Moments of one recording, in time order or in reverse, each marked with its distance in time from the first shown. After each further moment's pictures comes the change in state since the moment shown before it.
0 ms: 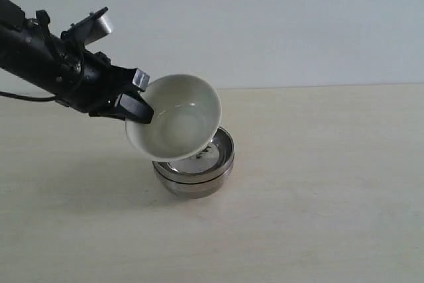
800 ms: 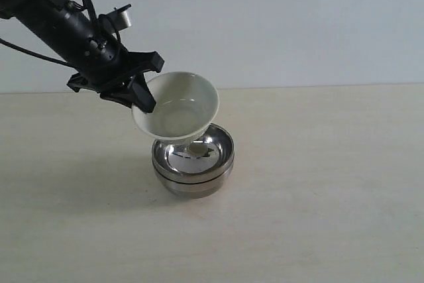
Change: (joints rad) left arm 0.000 0.261 -0.396 0.249 0.220 -0.309; right arm 0.000 0.000 0.000 0.000 0.000 0.000
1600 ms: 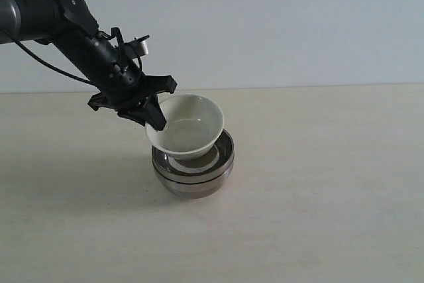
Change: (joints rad) left arm 0.000 0.200 -0.139 0.000 0.034 -0.002; right arm 0.000 0.000 0.000 0.000 0.000 0.000
